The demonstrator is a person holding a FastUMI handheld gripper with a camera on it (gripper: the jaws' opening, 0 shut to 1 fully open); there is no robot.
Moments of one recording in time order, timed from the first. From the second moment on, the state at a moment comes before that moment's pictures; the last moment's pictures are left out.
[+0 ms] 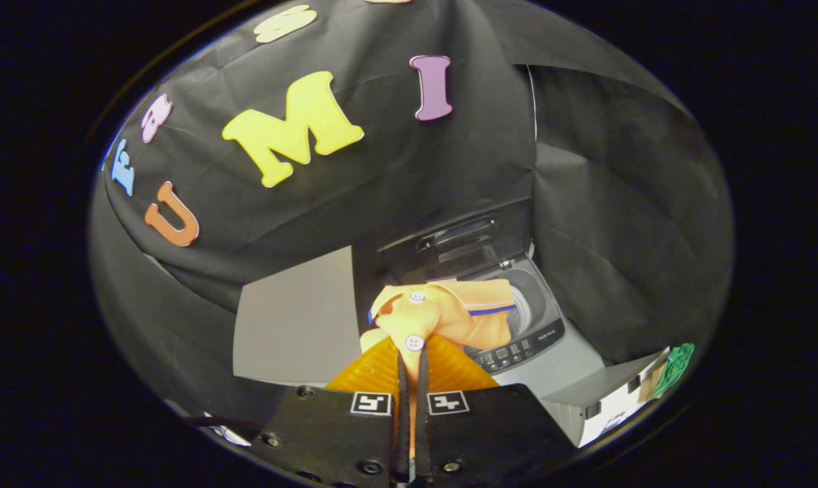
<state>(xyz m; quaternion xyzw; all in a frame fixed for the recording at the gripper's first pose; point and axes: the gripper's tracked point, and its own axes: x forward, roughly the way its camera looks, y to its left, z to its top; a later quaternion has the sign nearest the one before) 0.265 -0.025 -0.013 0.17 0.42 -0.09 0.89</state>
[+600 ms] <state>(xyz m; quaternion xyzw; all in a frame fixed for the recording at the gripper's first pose) 0.316 -0.104 -0.051 0.15 0.45 -0.09 0.88</state>
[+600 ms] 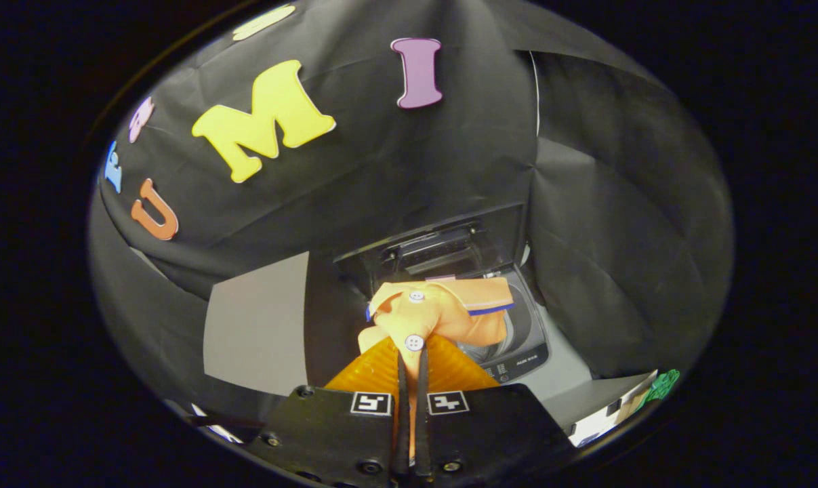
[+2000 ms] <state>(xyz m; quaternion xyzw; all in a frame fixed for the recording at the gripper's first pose) 0.386 -0.150 -0.175 0.14 0.49 -0.08 0.86</state>
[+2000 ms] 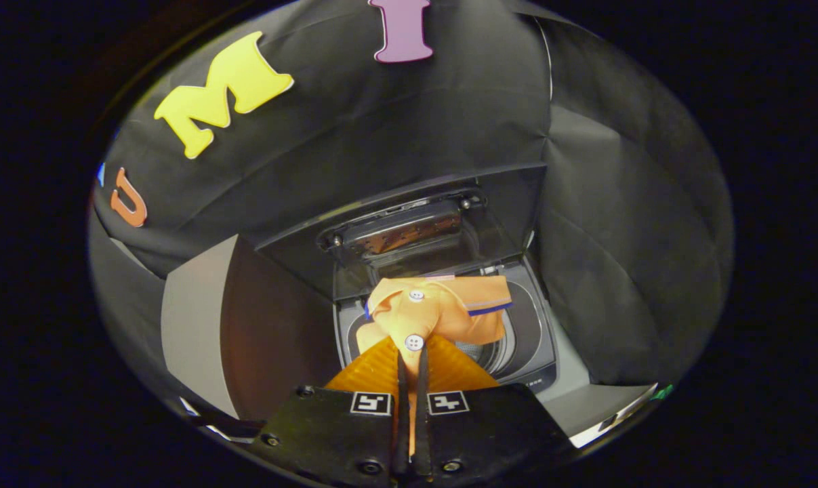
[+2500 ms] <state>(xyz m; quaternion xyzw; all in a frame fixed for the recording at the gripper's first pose) 0.400 -0.157 -0.239 0.13 0.52 -0.08 0.84</state>
